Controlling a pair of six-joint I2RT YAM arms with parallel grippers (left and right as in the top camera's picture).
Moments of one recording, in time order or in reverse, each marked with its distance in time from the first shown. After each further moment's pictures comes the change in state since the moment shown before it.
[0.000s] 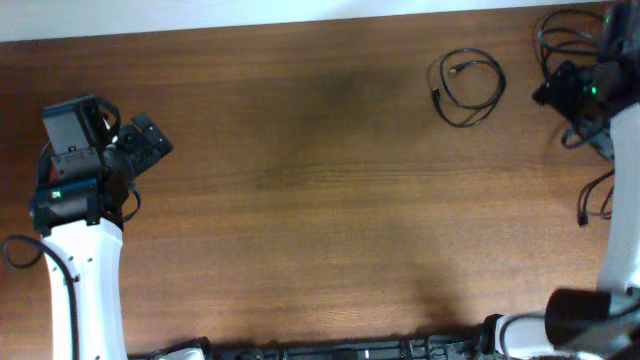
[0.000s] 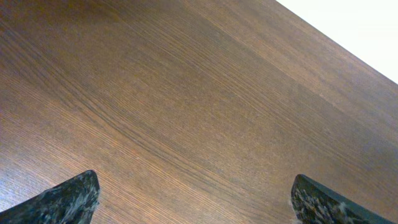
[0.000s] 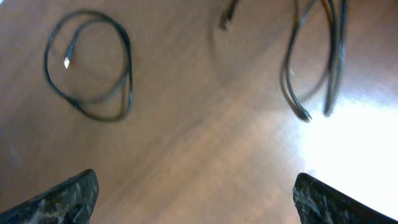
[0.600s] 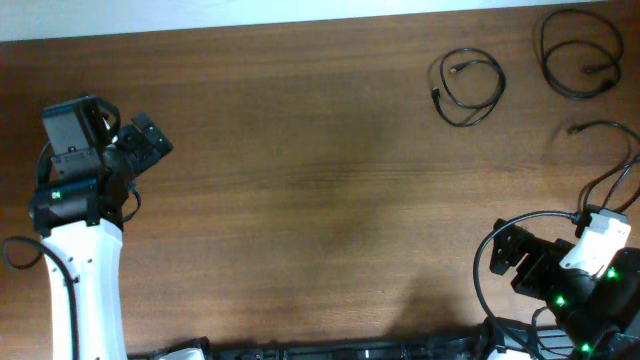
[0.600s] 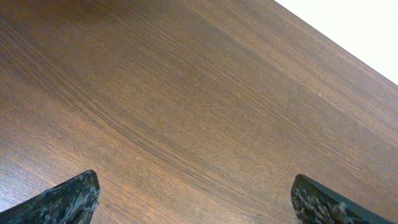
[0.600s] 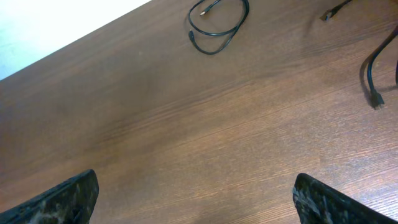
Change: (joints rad) left arm 0.000 -0.002 0.000 -0.001 0.000 0.000; right arm 0.000 -1.068 -0.666 0.084 -0.381 -0.299
